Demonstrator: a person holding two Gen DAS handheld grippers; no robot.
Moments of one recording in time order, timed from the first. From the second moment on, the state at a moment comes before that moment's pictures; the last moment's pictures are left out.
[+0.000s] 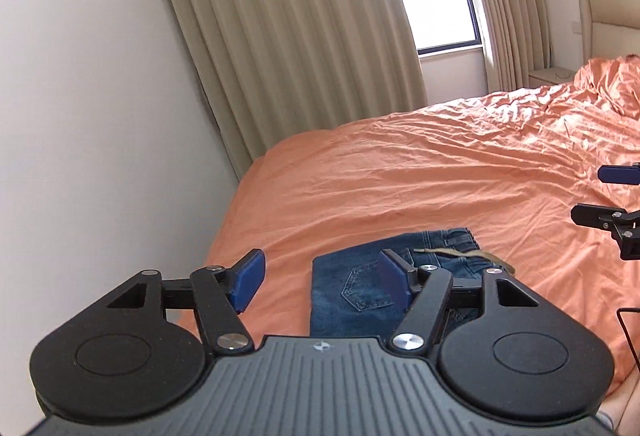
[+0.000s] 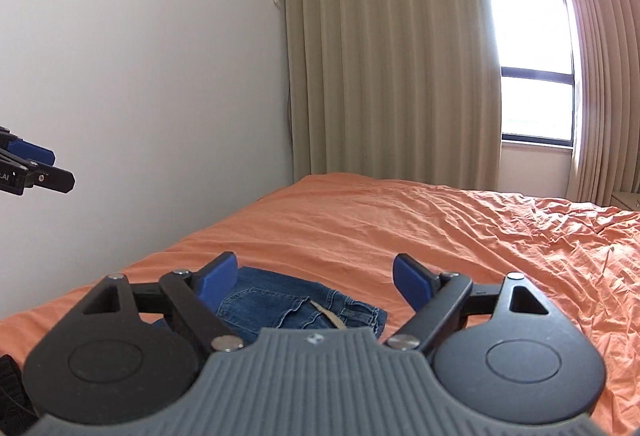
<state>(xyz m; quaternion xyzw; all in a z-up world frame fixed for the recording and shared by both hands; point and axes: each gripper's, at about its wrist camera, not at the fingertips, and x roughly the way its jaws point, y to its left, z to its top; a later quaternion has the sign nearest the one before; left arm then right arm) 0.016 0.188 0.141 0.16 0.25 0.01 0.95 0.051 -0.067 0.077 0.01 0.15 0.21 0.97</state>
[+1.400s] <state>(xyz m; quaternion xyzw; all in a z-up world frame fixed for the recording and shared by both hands) 0.012 0.136 -0.014 0.03 0.34 0.08 0.94 0.042 -0.028 -0.019 -0.02 0.24 0.19 0.95</state>
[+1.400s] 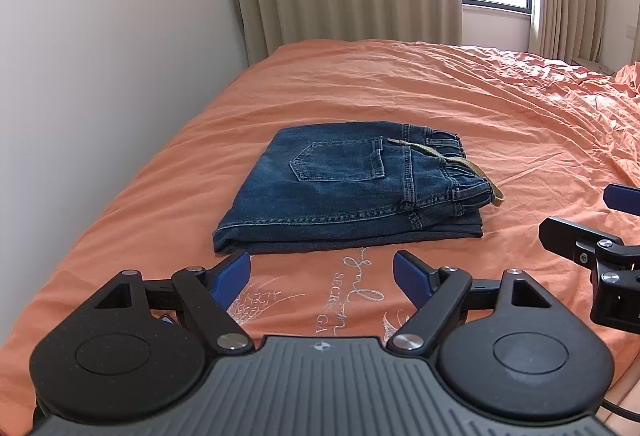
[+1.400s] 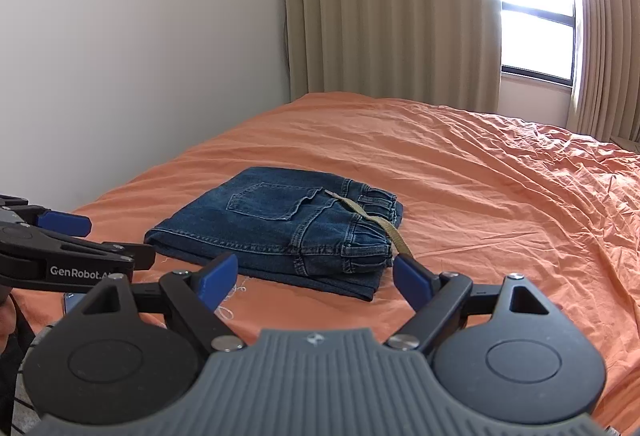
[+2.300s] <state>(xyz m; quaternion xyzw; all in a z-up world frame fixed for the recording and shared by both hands) 0.009 0.130 -0.005 0.04 0.33 0.07 0.94 0.038 -0.030 -0.016 -0.01 0.23 0.19 0.95</state>
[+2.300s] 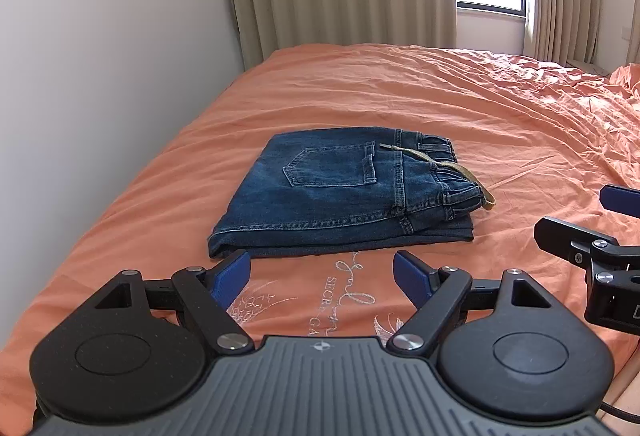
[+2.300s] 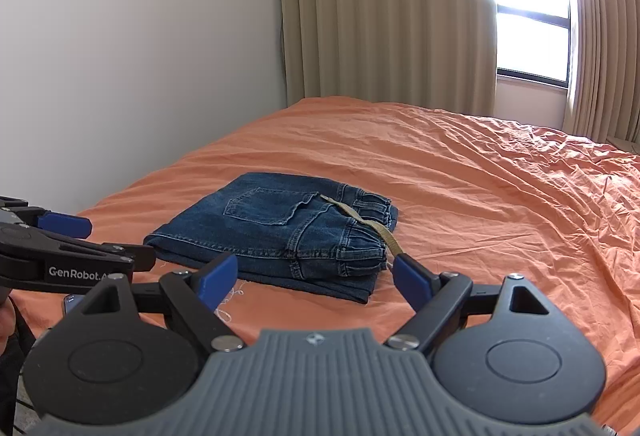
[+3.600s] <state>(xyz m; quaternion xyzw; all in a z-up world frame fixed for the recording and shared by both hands) 0.010 0.120 -0.005 0.05 0.34 0.07 0.94 0.037 -0.042 -0.019 0.01 0.24 0.17 0.96</state>
